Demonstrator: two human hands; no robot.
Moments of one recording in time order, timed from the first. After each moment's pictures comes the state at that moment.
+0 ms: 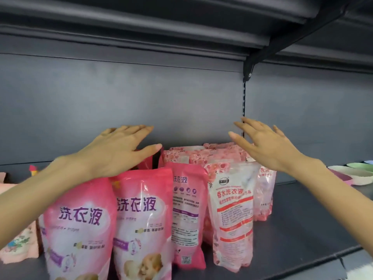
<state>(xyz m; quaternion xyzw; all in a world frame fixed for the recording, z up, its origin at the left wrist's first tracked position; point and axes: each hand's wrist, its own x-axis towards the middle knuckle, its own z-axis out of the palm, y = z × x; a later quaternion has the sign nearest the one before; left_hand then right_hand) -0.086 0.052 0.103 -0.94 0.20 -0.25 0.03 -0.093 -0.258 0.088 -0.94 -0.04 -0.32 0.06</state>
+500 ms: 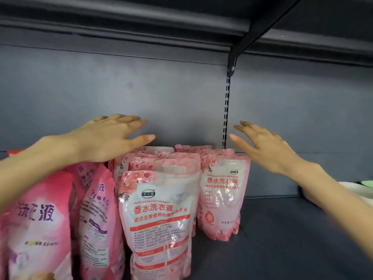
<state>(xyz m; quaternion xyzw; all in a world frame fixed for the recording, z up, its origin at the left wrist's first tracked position) -0.061 -0.077 0.120 -0.96 0.15 -0.24 0.07 -0.031 -0.403 0.091 -0.94 -0.12 -0.30 0.09</state>
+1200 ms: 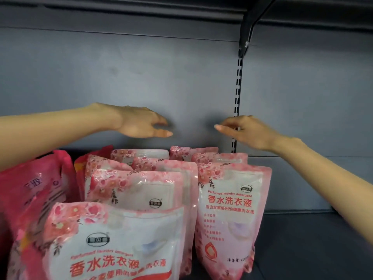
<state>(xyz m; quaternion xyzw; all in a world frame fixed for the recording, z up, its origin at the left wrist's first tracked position) 0.079 -0.142 0.151 -0.98 0.13 -0.10 0.11 0.114 -0.403 0.115 -0.92 -0.25 -0.23 0.18</state>
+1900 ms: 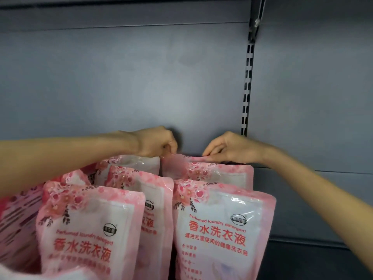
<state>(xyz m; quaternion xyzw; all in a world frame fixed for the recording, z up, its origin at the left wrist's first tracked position) 0.157 -0.177 0.110 -0.98 0.18 -0.10 0.02 0.202 -0.401 0.091 -0.87 -0.39 -0.01 0.30</state>
